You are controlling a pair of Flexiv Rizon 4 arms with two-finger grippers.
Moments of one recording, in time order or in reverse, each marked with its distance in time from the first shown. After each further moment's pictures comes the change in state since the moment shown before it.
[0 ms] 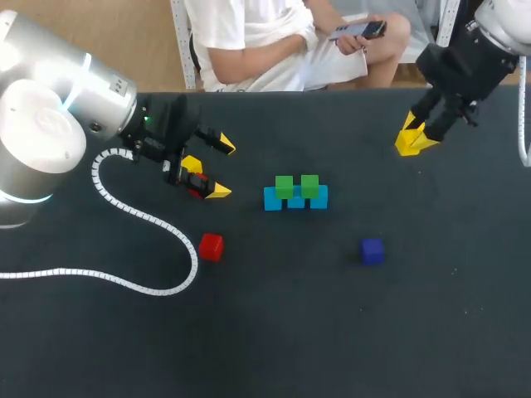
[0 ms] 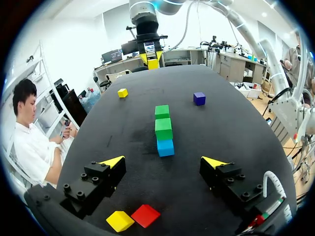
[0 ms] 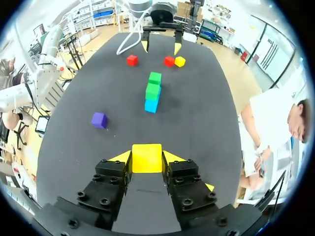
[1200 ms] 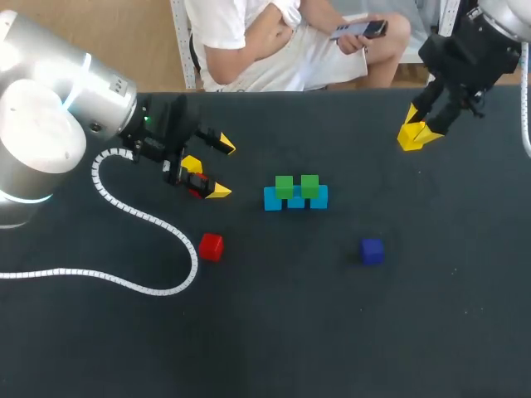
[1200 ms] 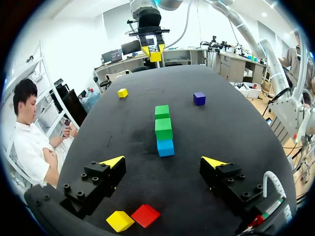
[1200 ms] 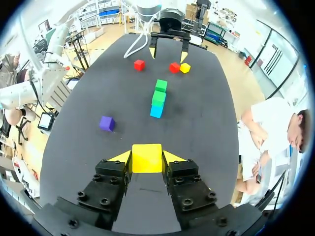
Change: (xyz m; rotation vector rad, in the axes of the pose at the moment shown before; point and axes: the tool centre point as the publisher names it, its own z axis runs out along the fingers) left arm 0.000 0.000 0.000 0.000 0.000 0.000; right arm -0.011 0.008 -0.016 -0.019 0.006 -0.031
